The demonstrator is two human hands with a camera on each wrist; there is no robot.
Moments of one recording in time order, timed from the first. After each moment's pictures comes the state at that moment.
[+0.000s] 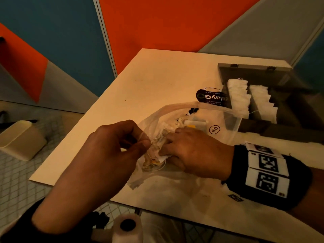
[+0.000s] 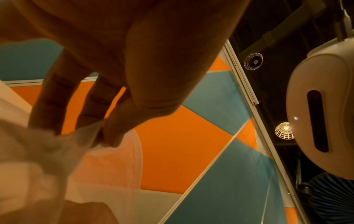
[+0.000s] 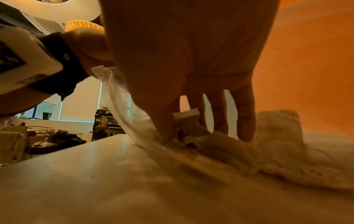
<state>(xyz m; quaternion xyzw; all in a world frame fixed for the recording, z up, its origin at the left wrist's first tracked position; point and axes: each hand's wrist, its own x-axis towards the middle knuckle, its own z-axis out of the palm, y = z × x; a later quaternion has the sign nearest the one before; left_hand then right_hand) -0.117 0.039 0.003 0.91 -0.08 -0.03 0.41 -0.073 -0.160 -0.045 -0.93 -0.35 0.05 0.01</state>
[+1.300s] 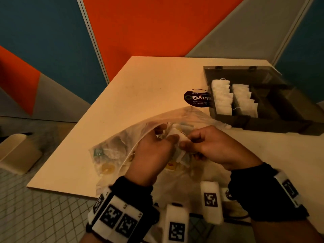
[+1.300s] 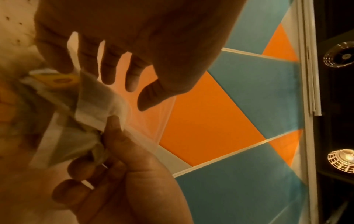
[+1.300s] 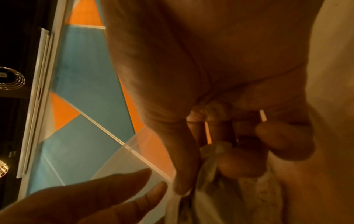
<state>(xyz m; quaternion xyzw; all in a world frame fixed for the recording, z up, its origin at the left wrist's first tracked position) -0.100 -0.055 -0.042 0.77 0.02 -0.03 0.63 -0.100 -0.209 -0.045 -0.83 0.03 0.14 0.54</state>
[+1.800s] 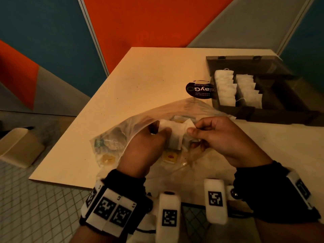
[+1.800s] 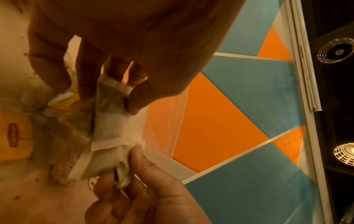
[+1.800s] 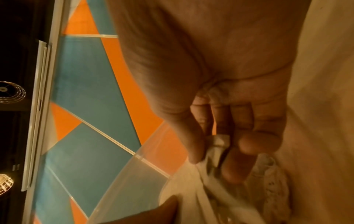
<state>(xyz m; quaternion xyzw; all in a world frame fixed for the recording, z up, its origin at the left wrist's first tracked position) -0.094 -0.036 -0.049 0.79 0.01 -0.07 0.61 -0.107 -0.207 -0.046 -0.79 0.11 0.06 0.60</state>
